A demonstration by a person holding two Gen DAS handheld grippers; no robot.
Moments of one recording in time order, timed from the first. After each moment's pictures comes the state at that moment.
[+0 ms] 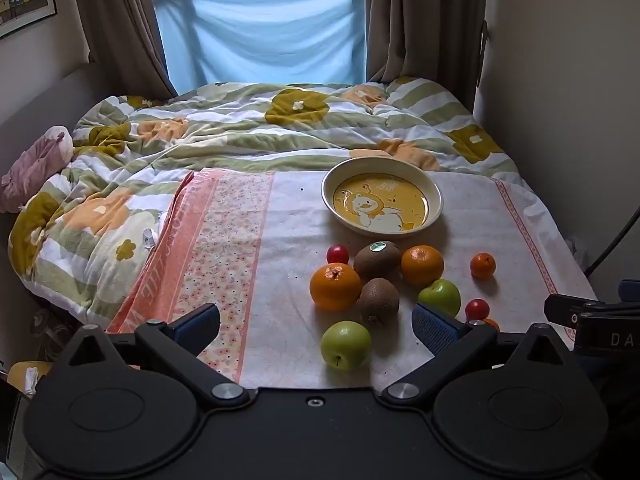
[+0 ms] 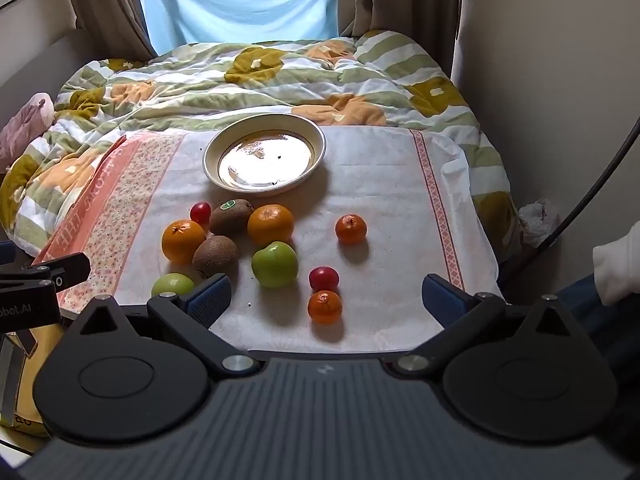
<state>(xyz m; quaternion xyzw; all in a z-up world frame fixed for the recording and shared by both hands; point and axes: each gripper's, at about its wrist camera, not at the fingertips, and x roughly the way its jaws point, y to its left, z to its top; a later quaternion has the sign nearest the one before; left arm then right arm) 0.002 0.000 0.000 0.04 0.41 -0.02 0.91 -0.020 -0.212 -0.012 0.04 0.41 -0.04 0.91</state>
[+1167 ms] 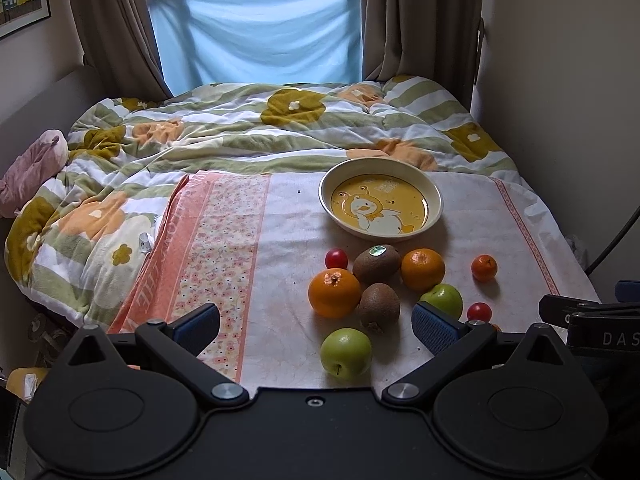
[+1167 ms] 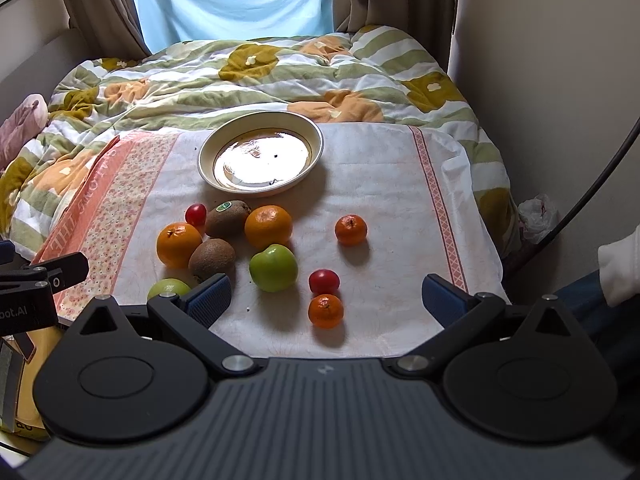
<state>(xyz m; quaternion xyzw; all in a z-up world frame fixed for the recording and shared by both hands) 0.011 0.003 -0.002 0.04 0.40 -0.03 0.91 -0.011 -0.208 -0.015 0.04 0.42 -0.04 0.91</state>
